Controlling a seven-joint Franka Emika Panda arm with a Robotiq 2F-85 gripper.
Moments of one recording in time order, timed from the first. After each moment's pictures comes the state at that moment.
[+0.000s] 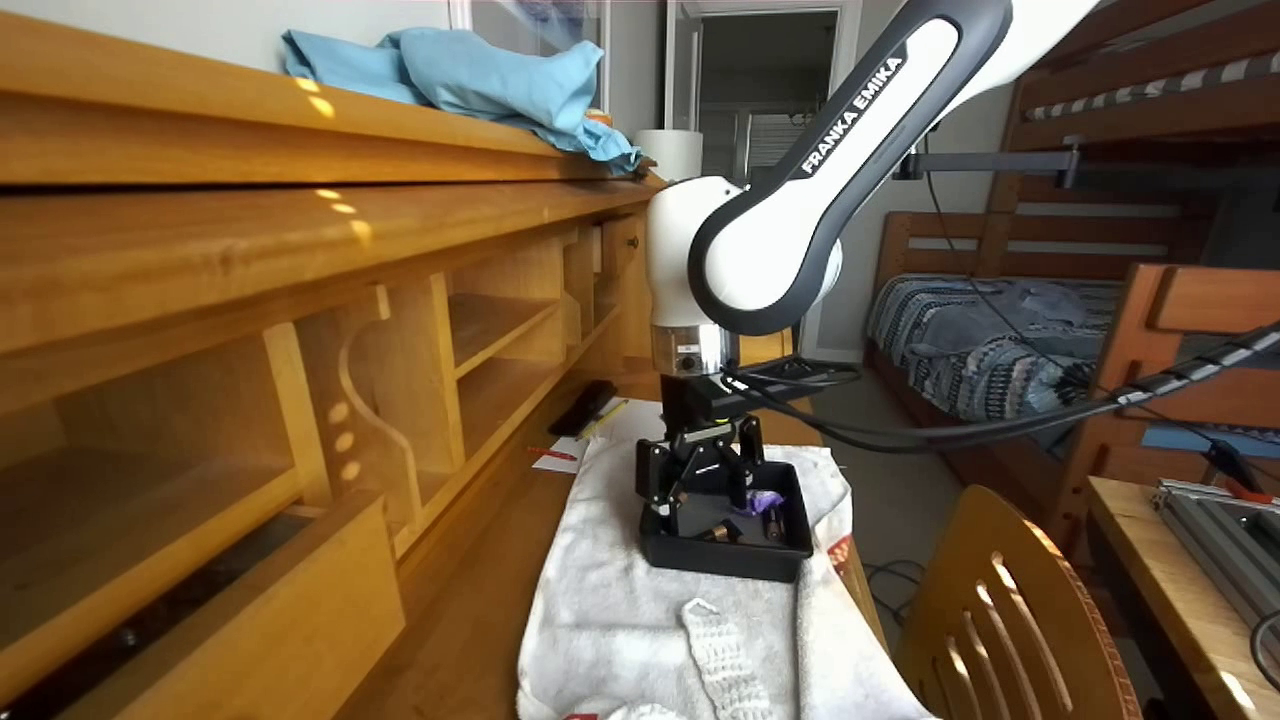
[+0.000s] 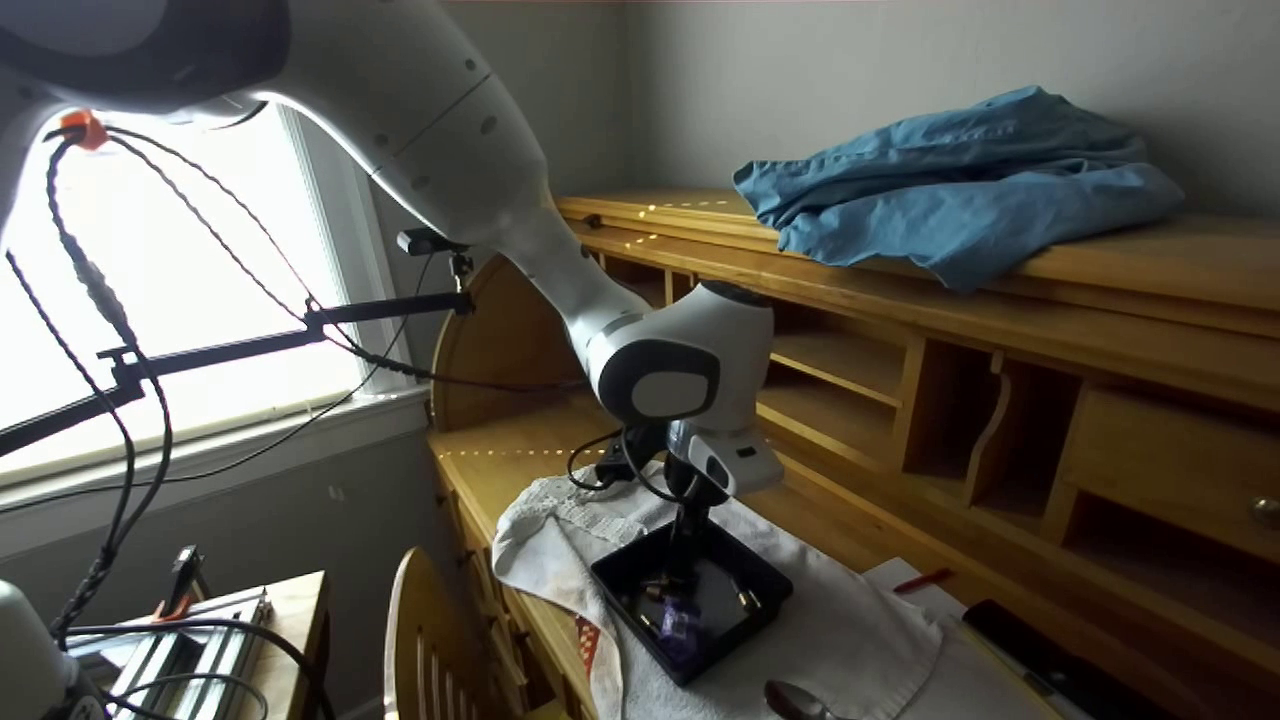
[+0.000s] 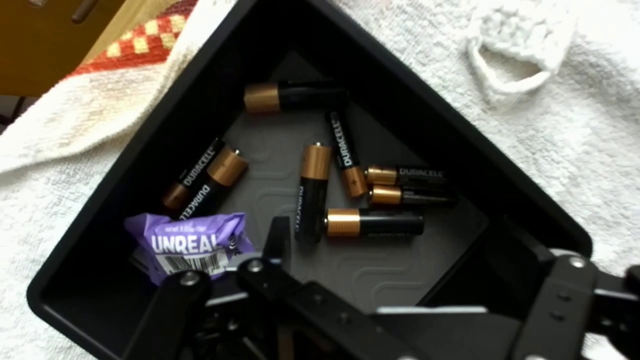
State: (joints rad) arm 0.12 0.55 -0.03 -1.98 0.16 2.42 0.59
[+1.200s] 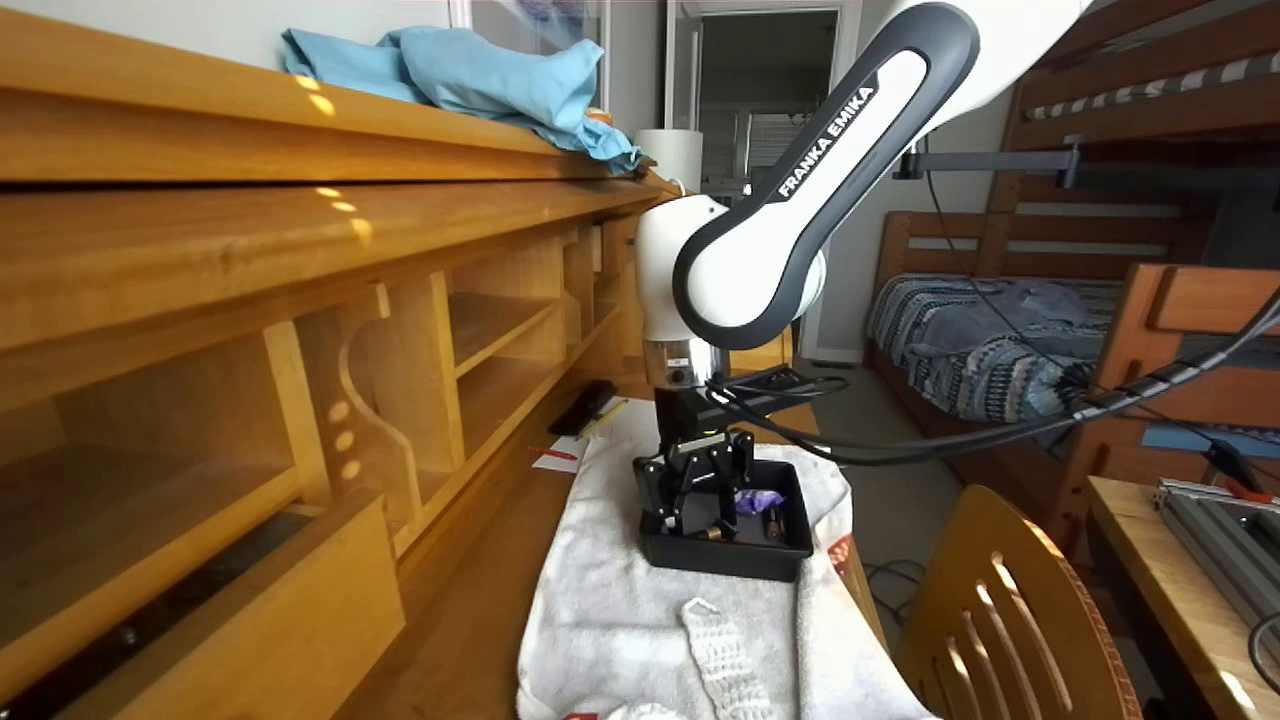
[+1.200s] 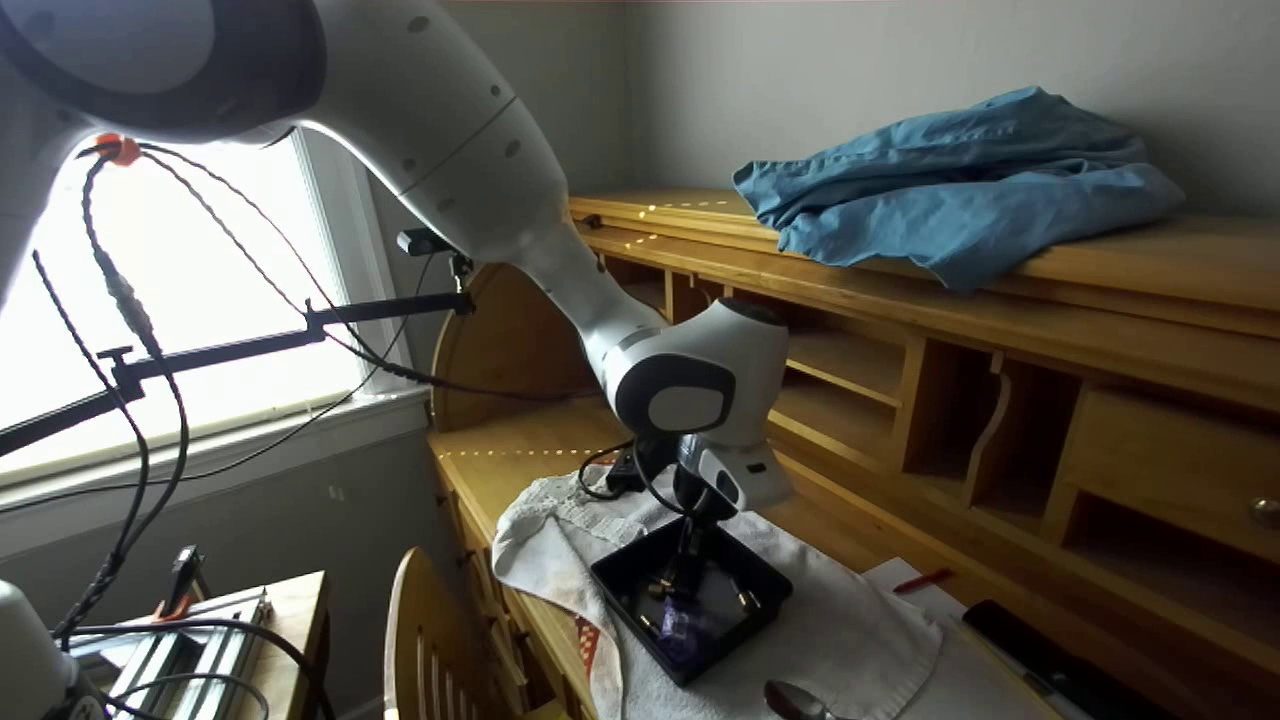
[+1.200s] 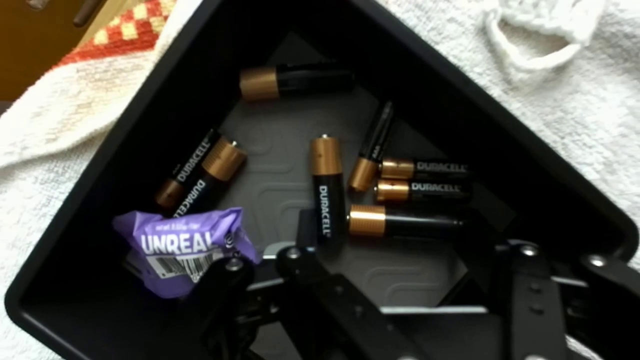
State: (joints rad) arm 0.12 0.61 -0.04 -1.92 0.16 2.38 0.61
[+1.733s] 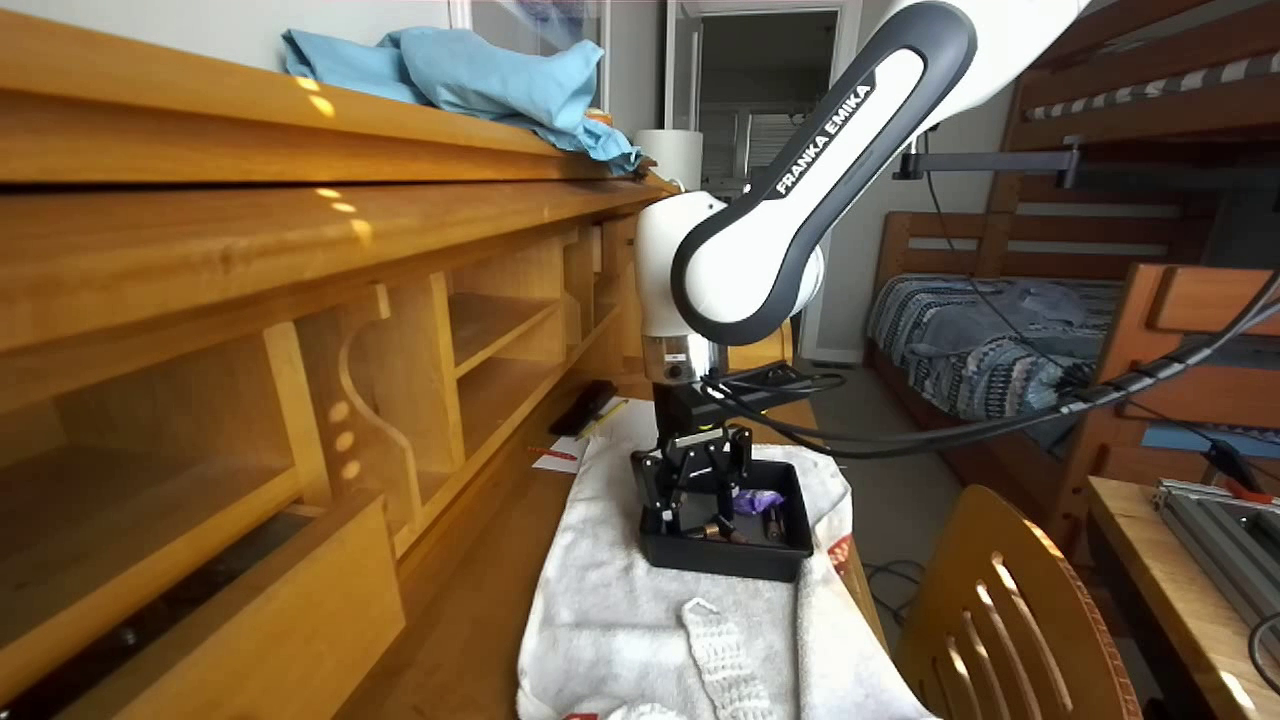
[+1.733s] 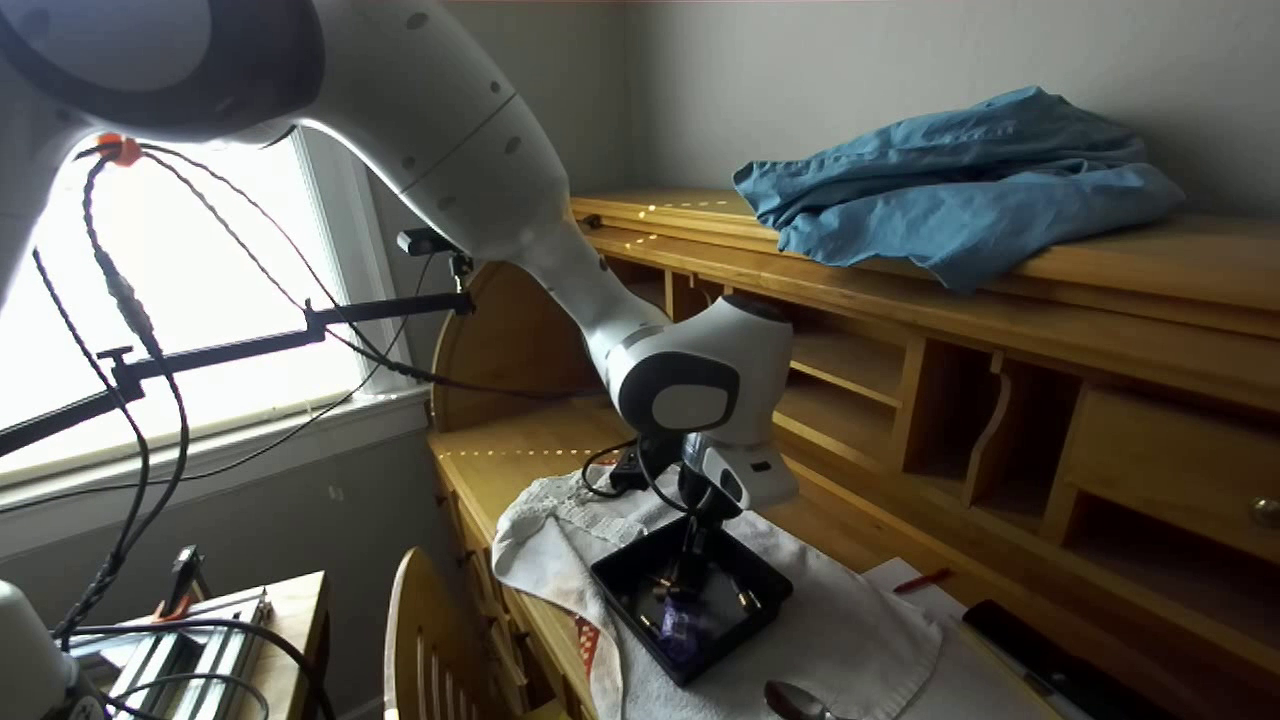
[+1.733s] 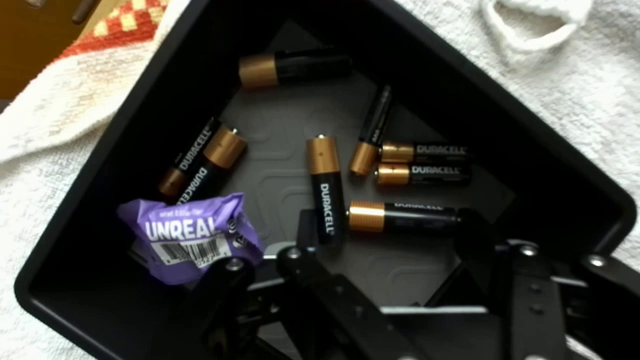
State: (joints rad) arm 0.12 0.61 -0.05 -1.91 0.16 2.38 0.63
